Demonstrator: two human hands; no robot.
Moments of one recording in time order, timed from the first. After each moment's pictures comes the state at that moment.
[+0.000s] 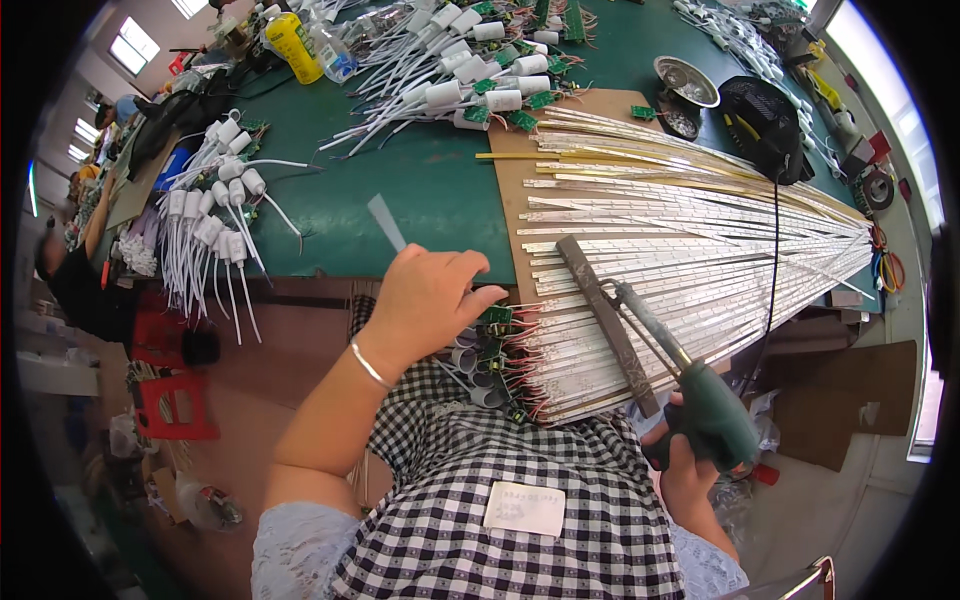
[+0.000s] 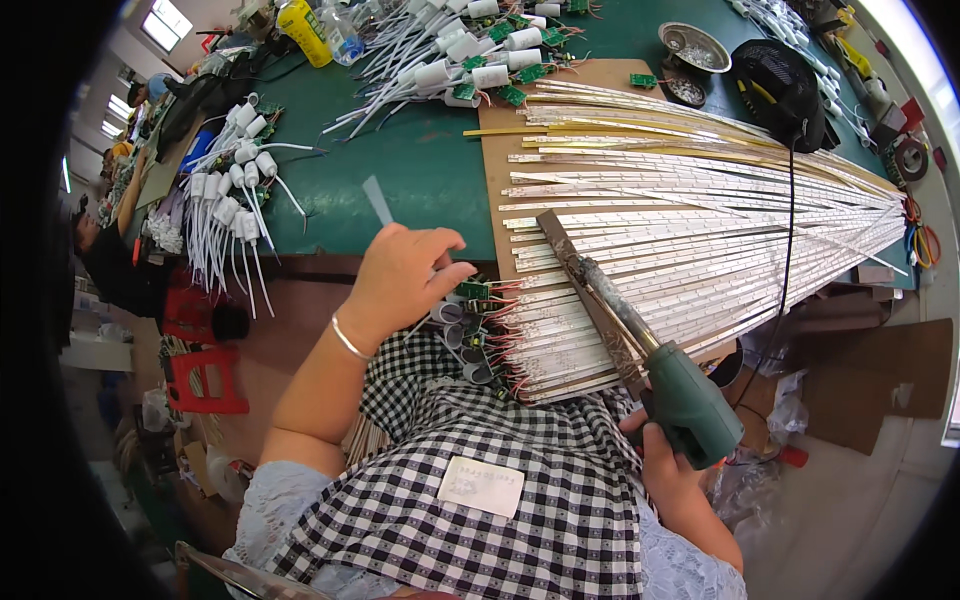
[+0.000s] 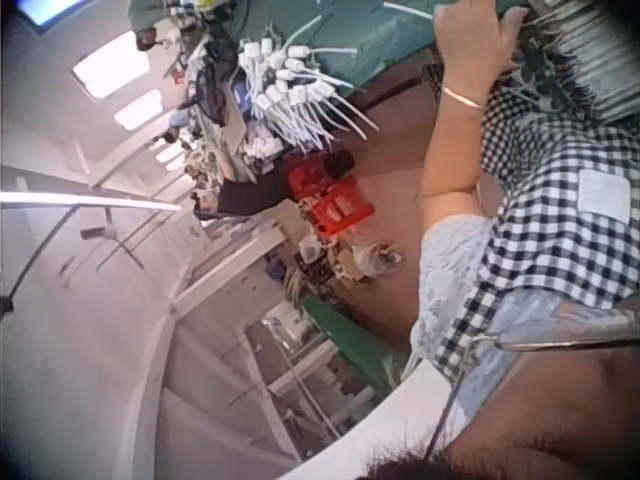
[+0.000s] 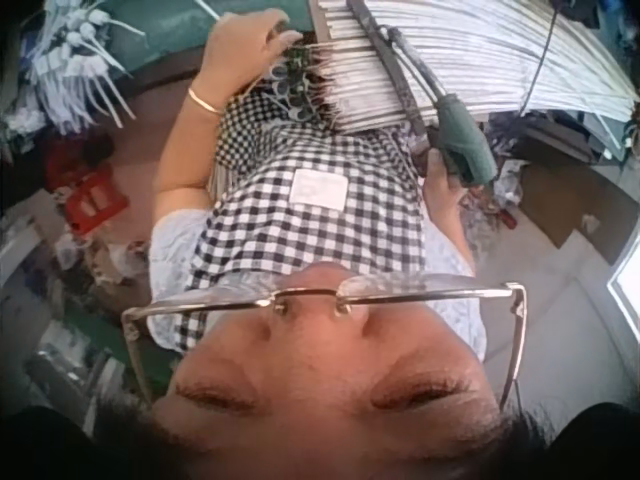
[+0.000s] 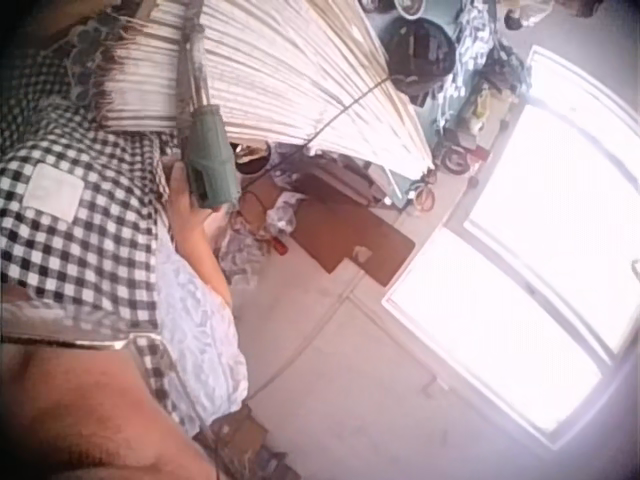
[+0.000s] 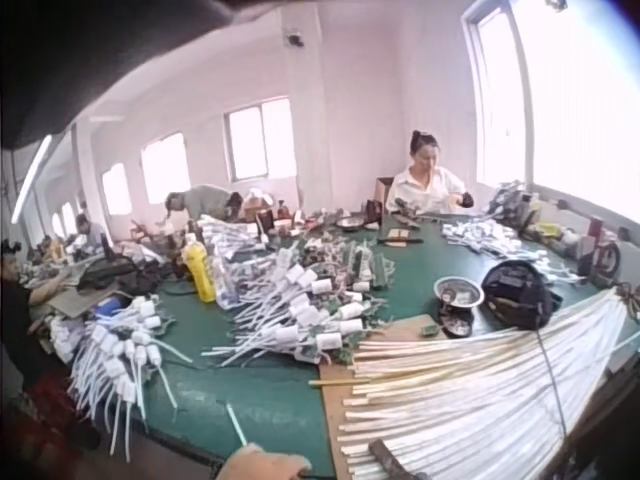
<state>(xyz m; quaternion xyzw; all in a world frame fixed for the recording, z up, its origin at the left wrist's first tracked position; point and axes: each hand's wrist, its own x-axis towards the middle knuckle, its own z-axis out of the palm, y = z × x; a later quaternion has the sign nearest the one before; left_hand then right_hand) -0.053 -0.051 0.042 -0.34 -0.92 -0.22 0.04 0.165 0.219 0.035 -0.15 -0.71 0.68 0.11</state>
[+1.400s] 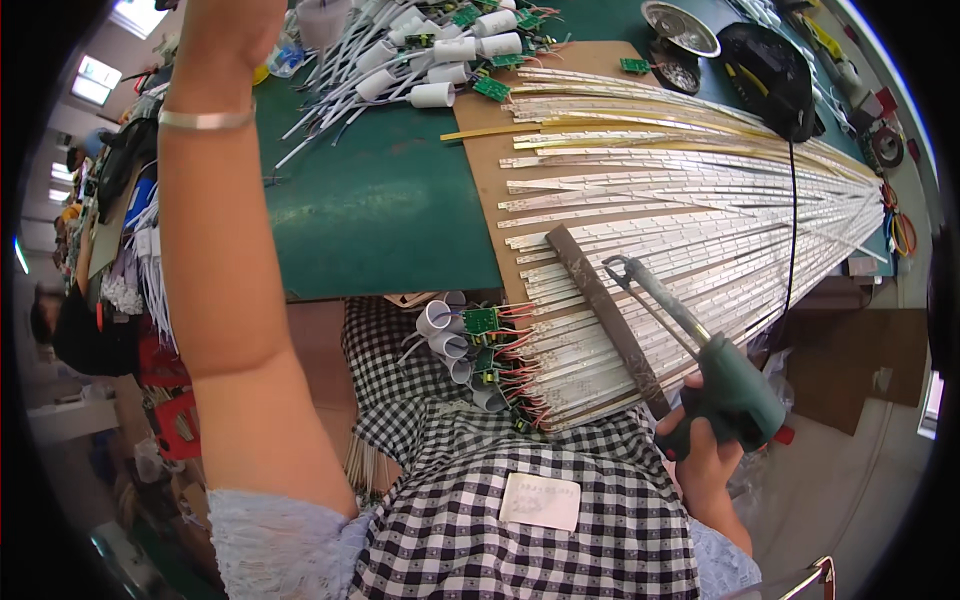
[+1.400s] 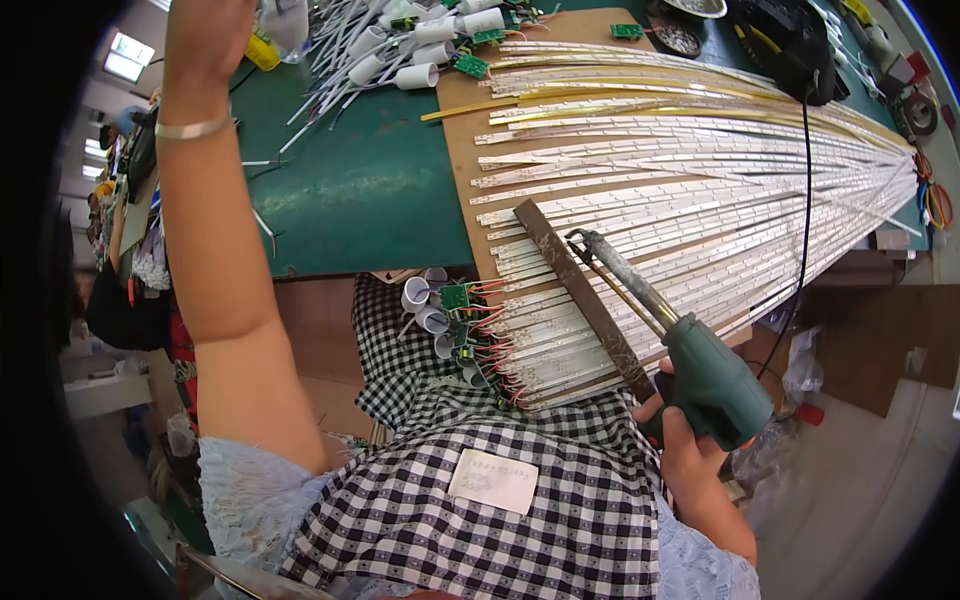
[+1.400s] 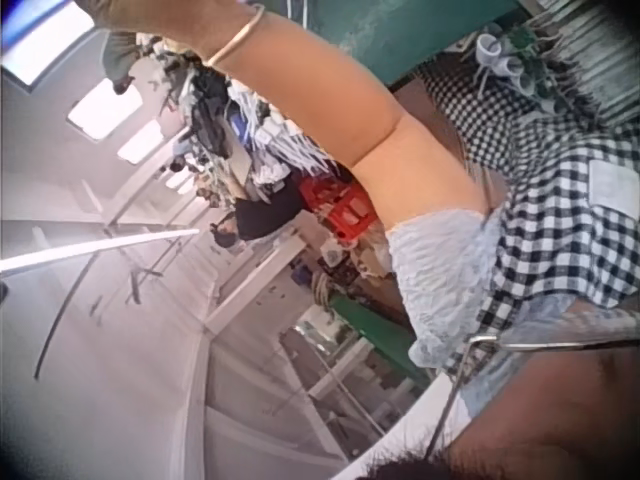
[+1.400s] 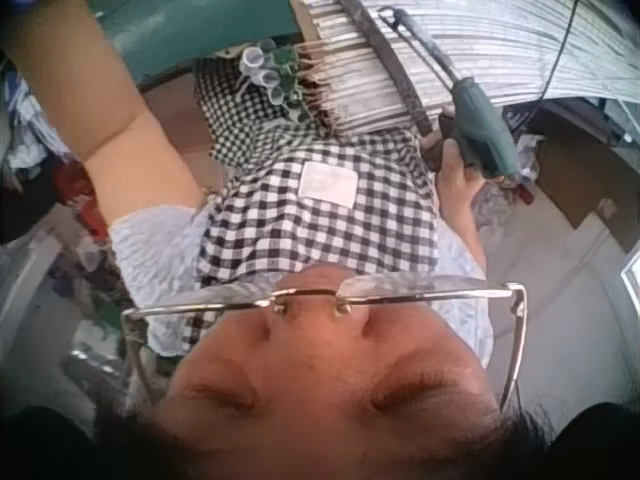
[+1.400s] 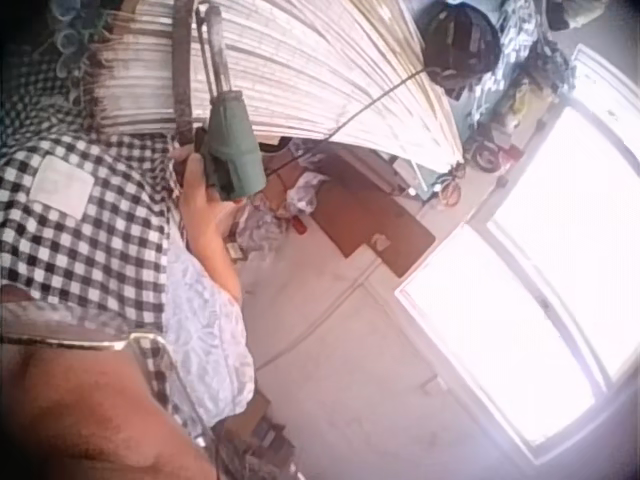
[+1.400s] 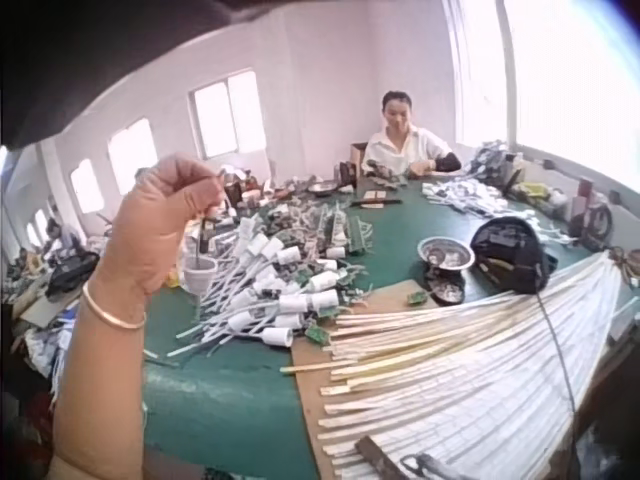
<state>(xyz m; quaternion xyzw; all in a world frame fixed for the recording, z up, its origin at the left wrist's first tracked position) -0.240 -0.042 0.193 -0.40 -0.66 -0.62 0.14 0.143 0.217 0.036 -0.20 -0.65 0.73 0.12</state>
